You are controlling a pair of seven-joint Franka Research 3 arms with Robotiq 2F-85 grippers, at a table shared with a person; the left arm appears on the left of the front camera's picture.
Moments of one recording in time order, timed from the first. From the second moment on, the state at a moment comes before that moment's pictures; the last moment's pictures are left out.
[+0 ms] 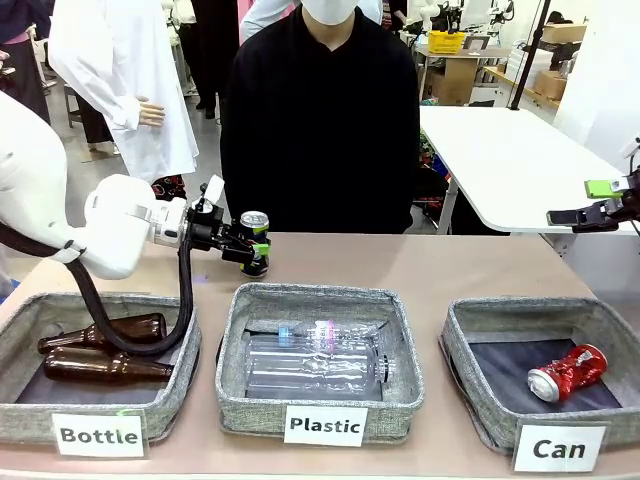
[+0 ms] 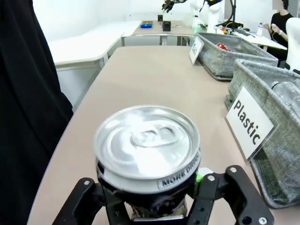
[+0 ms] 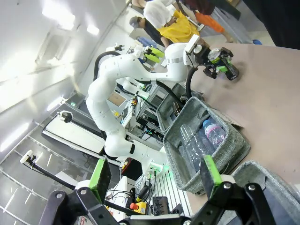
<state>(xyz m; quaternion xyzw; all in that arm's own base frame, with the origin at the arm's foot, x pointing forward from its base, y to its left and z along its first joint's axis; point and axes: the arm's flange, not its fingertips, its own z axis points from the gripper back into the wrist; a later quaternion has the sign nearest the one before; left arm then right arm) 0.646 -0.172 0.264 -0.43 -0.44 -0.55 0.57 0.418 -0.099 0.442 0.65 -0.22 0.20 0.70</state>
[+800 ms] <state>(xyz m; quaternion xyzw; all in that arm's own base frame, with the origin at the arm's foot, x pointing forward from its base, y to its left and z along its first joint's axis) 0.440 -0.106 0.434 -0.39 -0.34 -0.63 0.58 0.418 -0.100 0.443 0.65 -0.22 0.20 0.70</state>
